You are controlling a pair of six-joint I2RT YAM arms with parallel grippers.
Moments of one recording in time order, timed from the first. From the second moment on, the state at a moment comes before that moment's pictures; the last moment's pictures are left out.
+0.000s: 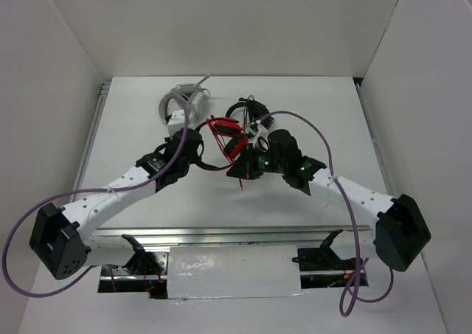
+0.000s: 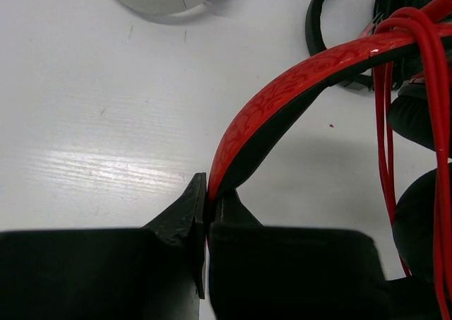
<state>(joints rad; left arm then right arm) -0.67 1.24 0.99 -0.38 -0.61 -0.61 0.69 1.24 0.81 0.03 -0.44 0.66</state>
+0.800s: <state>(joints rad) -0.74 1.56 0.93 -0.25 -0.43 -0.71 0.61 1.51 0.83 -0.16 -0.33 0.90</state>
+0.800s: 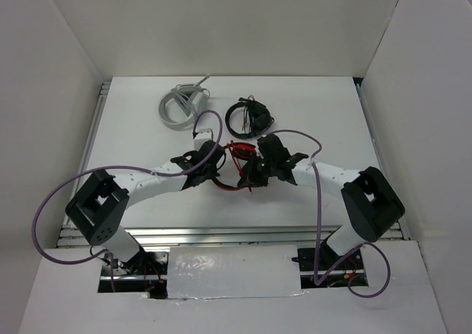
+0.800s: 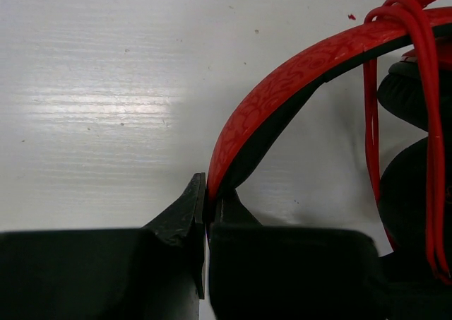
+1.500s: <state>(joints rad) -0.67 1.67 0.93 -0.15 -0.37 -0.72 0.67 1.80 1.16 -0.37 -0.14 0.88</state>
